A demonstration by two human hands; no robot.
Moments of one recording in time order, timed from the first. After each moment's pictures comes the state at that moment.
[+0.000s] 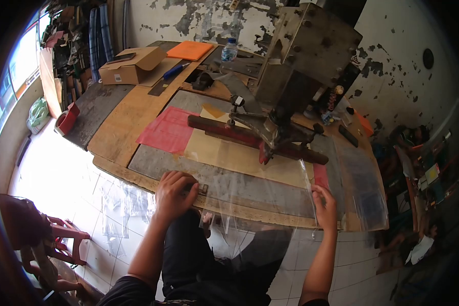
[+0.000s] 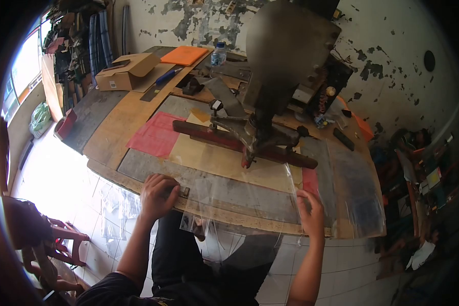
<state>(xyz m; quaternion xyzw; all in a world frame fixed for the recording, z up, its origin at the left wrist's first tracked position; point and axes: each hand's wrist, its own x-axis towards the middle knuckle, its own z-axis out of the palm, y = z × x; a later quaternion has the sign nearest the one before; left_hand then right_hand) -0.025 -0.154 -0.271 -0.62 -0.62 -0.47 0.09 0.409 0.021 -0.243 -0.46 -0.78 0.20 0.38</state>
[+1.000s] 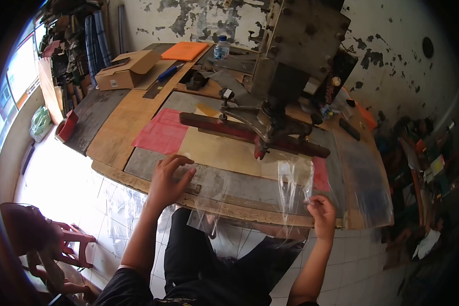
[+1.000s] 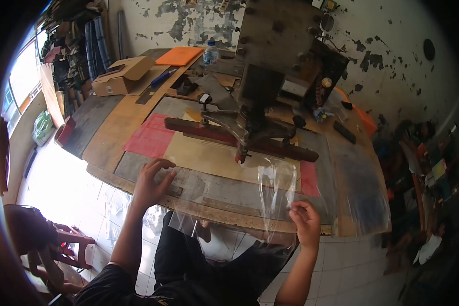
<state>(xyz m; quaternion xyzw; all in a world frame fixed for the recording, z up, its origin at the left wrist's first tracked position) -0.035 -0.133 -0.243 -0.59 -0.67 -0.44 -0.02 0.414 -0.015 -0.267 -0.37 -0.64 0.49 0.46</state>
